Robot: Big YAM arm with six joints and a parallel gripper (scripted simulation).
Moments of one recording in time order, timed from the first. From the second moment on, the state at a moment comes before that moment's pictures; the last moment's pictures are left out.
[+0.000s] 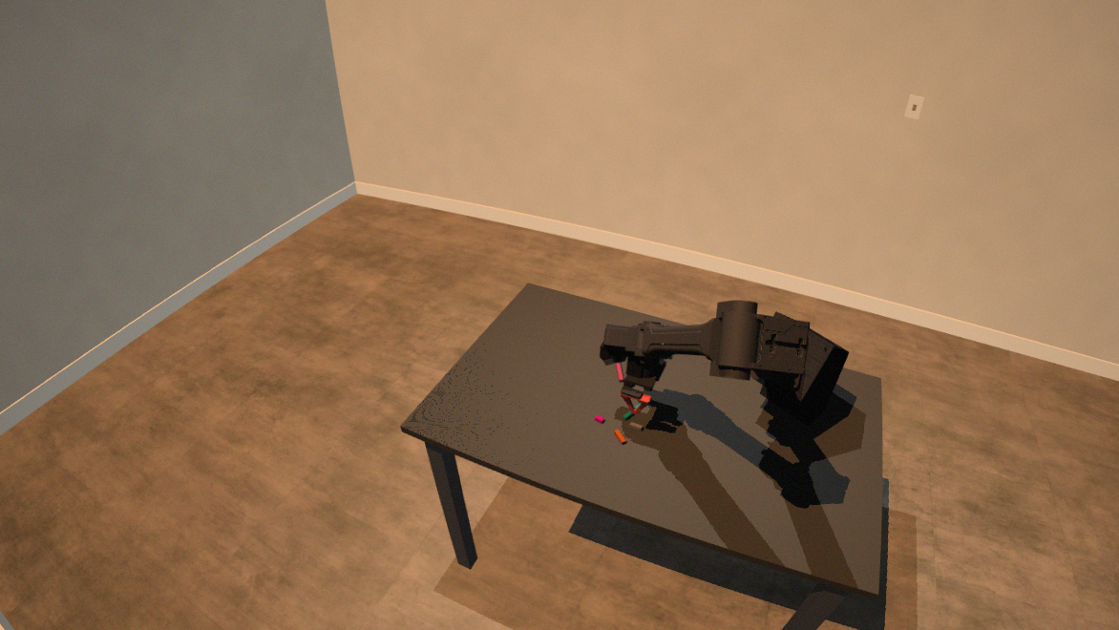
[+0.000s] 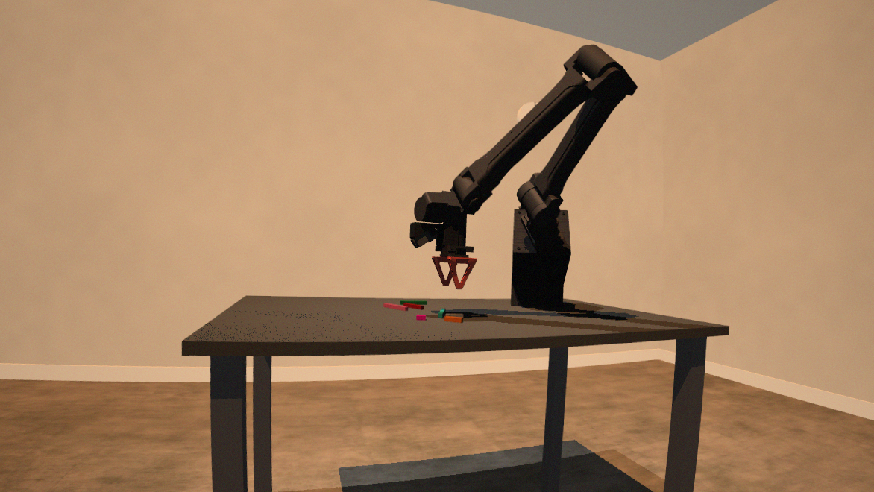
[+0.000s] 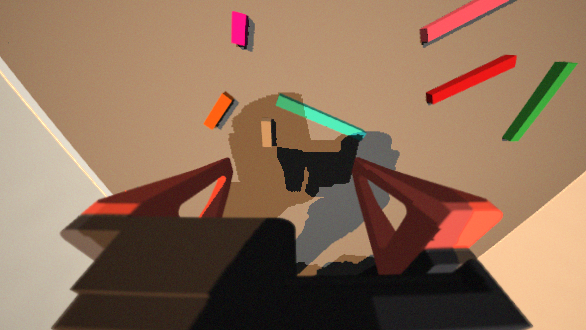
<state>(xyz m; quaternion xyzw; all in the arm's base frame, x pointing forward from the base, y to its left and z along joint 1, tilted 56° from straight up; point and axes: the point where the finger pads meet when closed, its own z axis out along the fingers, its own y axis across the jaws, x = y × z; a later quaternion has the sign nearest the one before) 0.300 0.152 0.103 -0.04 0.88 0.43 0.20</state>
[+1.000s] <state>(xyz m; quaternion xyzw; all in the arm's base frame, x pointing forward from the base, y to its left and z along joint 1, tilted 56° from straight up) 0.300 0.152 0.103 -0.04 0.88 0.43 0.20</state>
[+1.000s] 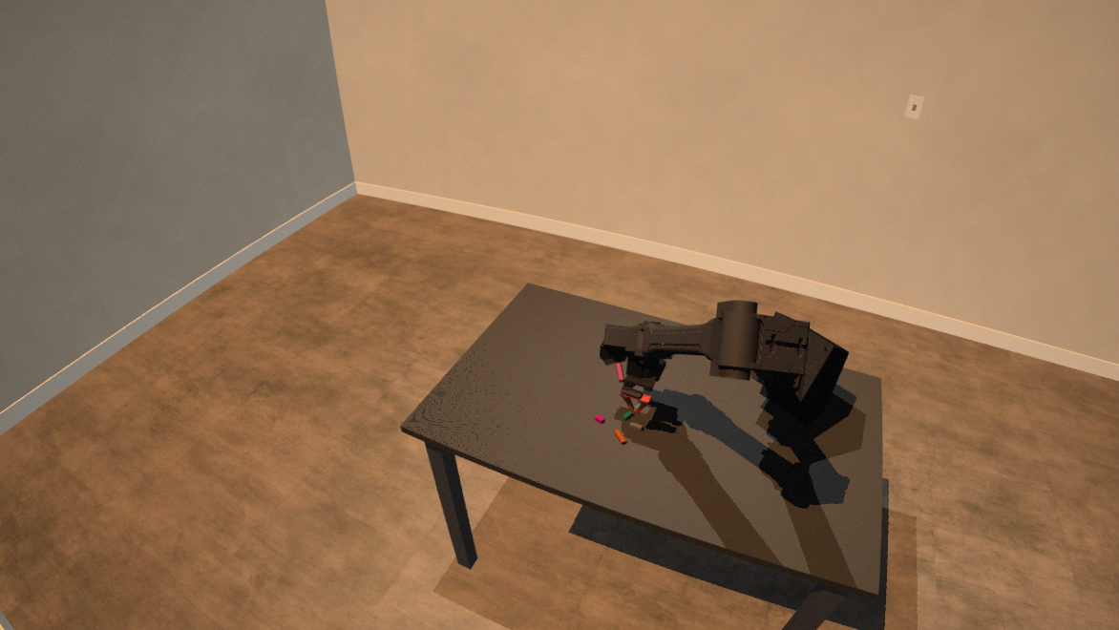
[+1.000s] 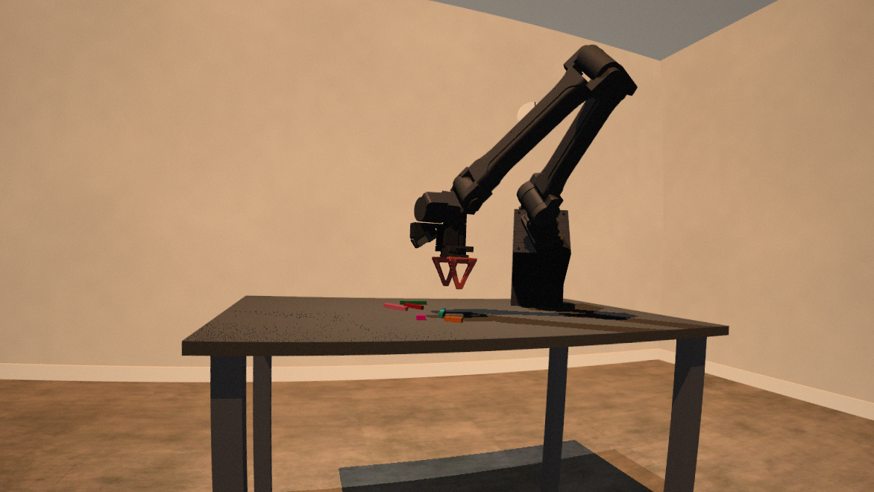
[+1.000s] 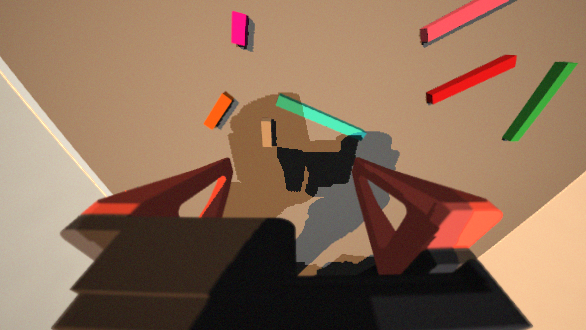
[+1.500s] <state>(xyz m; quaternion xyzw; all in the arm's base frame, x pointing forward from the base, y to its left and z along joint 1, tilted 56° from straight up) 0.317 0.141 0.096 0.07 0.88 0.45 0.14</state>
